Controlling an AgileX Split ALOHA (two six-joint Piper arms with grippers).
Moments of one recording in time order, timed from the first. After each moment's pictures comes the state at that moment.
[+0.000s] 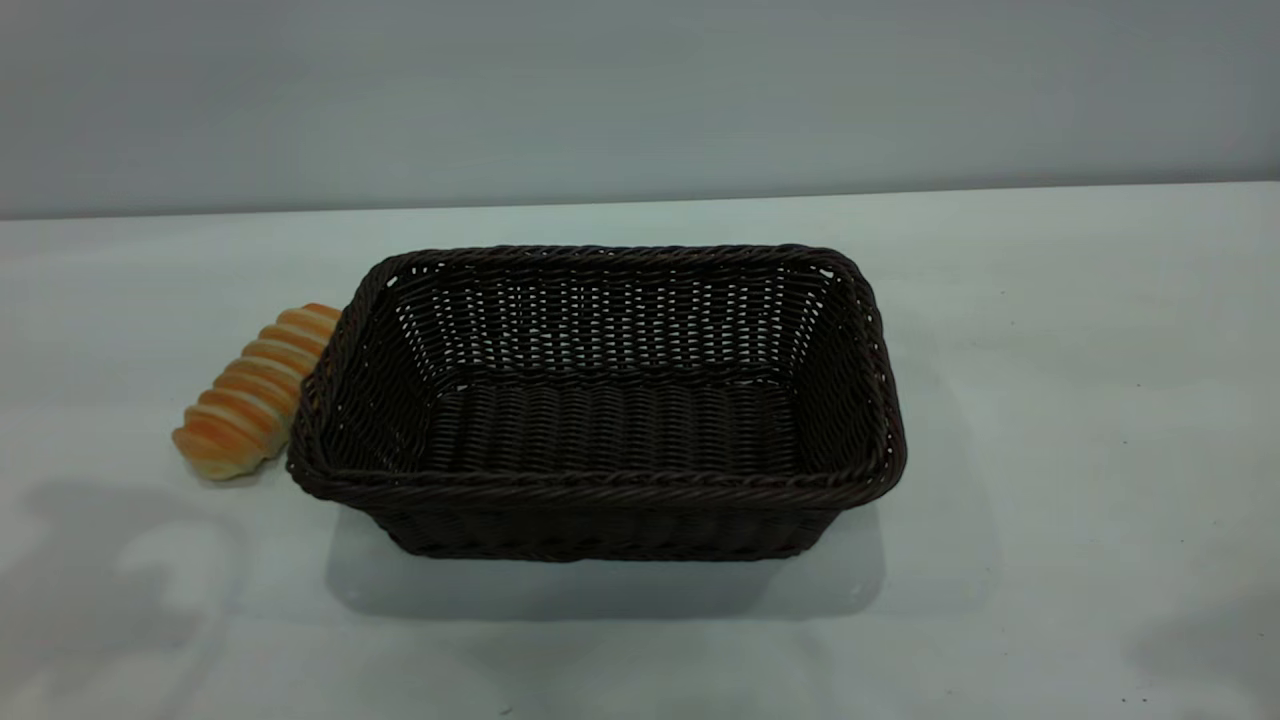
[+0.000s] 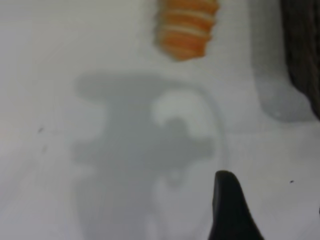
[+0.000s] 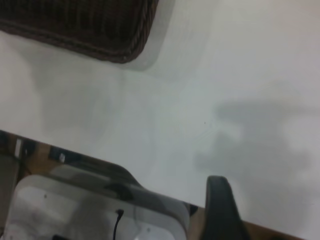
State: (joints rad) left arm 0.04 1.46 -0.95 -0.20 0.71 0.29; right arm 0.09 1.08 -1.10 0.23 1.24 -0.19
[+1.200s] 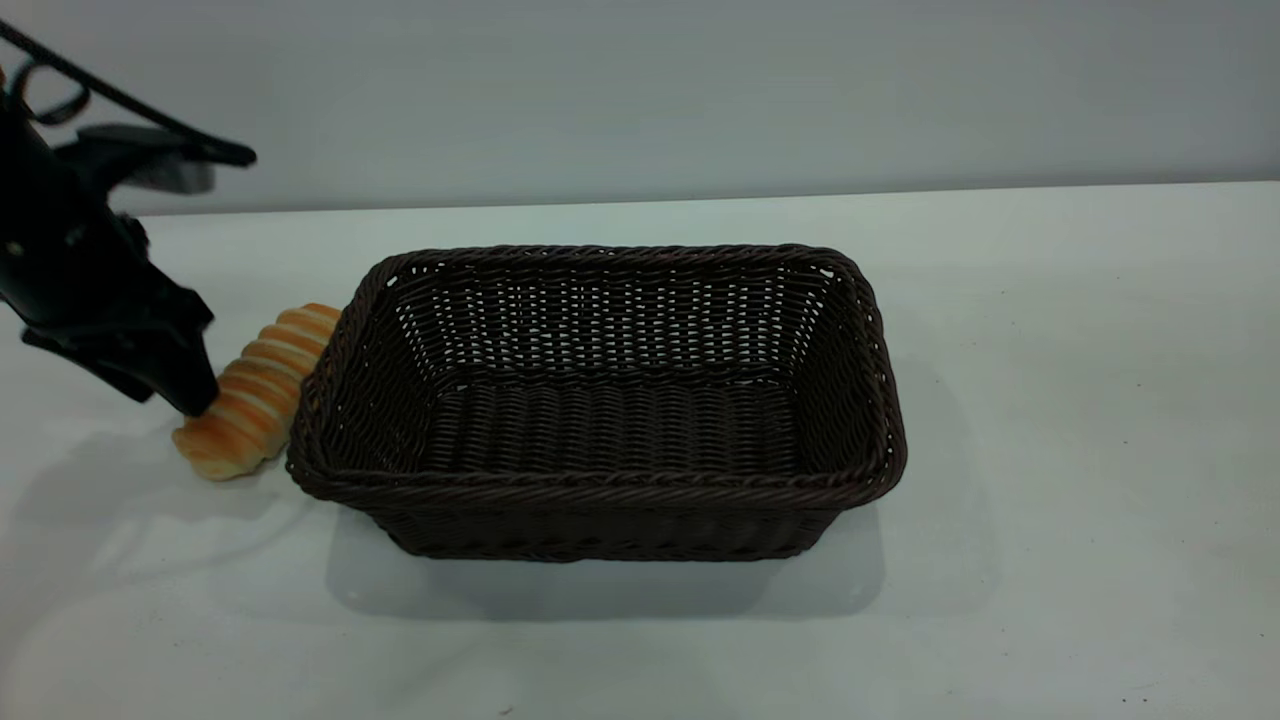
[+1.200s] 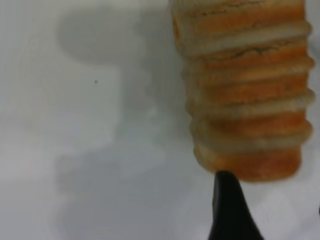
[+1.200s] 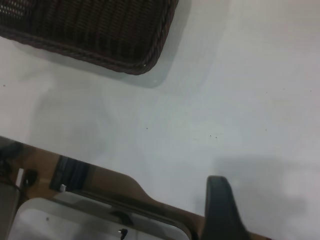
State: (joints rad) left arm 0.04 2.12 -1.20 -0.27 0.43 0.61; right arm 0.09 0.88 -1.03 0.25 1.24 -0.19
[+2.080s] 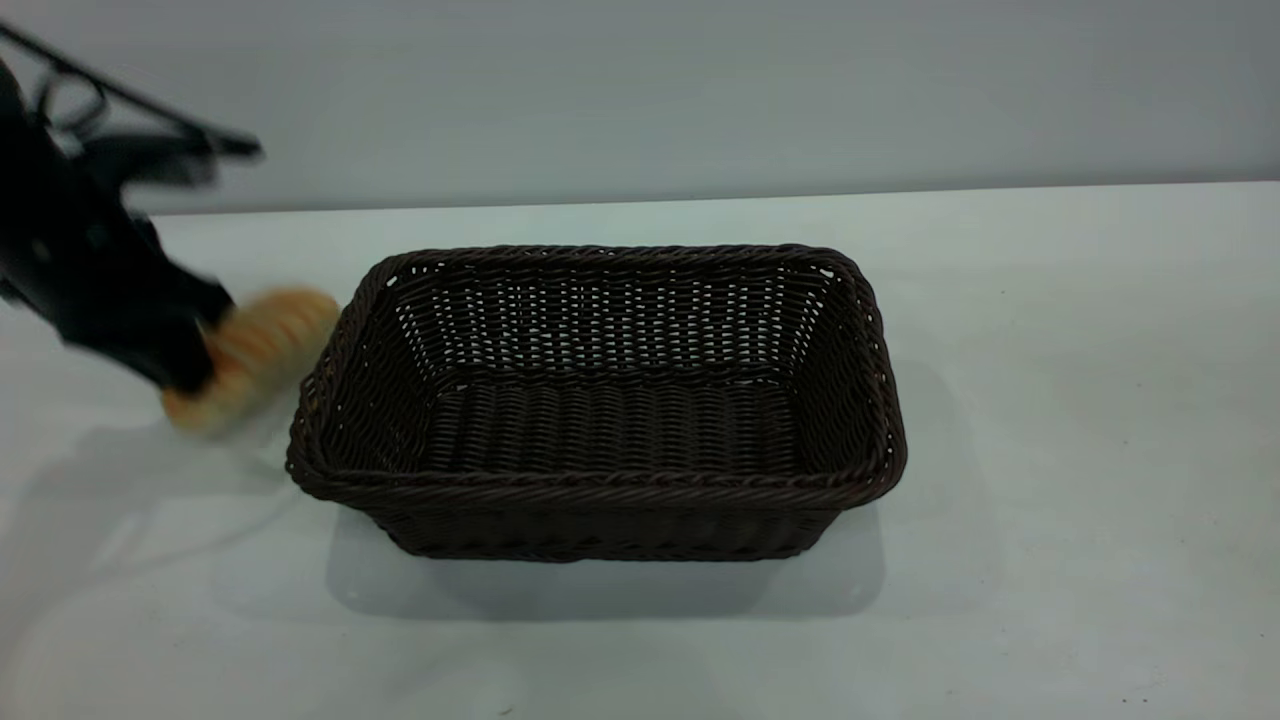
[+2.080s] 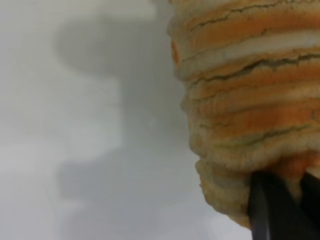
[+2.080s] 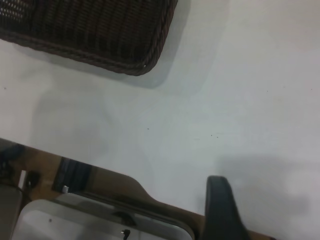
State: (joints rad) left arm 0.04 2.10 -1.22 -0.26 0.39 0.49; right arm 0.09 0.88 -1.03 0.25 1.24 -0.18
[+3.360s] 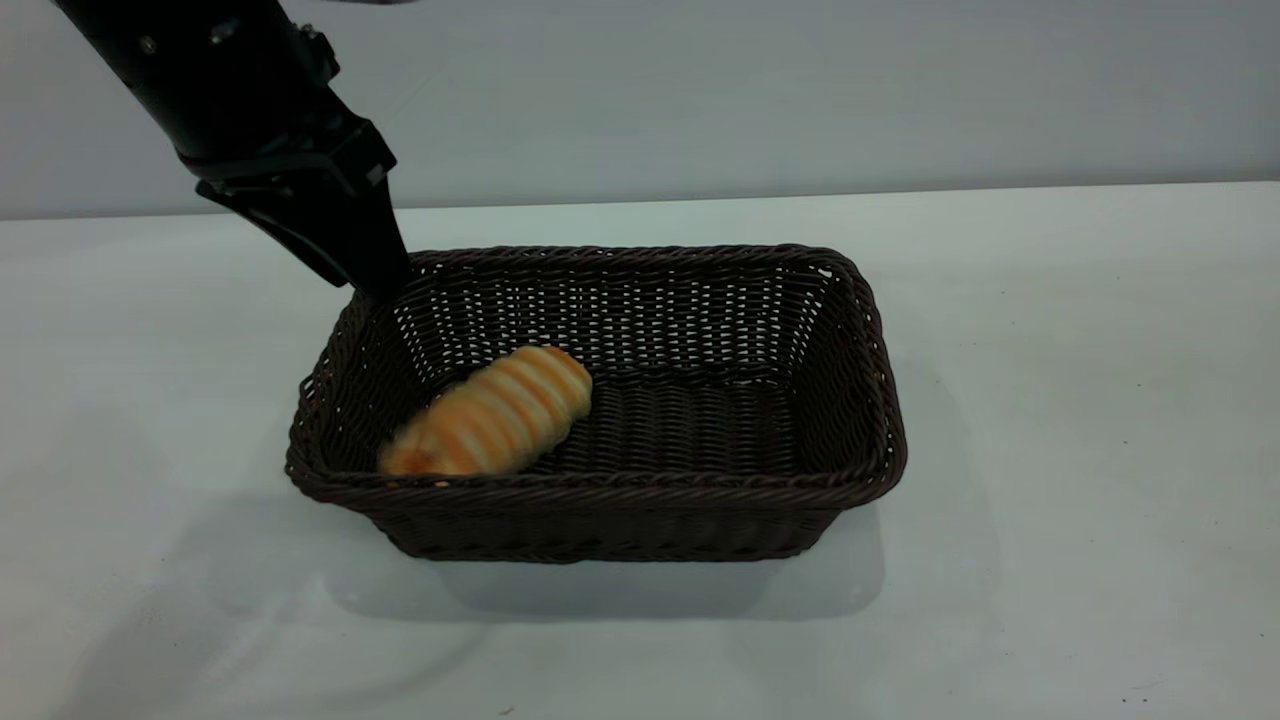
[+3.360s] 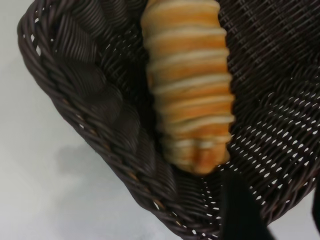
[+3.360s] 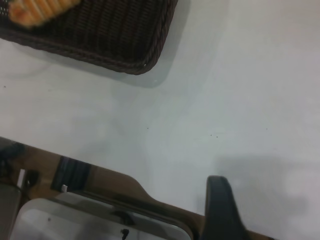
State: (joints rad) left arm -0.31 1.84 -1.22 -0.32 0.68 0.52; right arm 0.09 0.88 -1.03 0.25 1.24 -0.18
